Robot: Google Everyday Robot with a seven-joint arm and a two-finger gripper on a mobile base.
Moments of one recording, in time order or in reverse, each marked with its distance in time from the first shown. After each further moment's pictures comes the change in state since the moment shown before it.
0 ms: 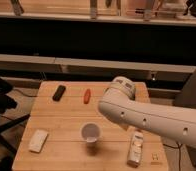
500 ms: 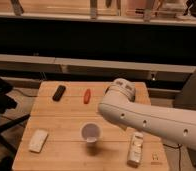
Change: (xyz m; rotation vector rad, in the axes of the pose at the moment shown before) arm -0.008 -0.002 0.005 0.023 -0.015 -0.070
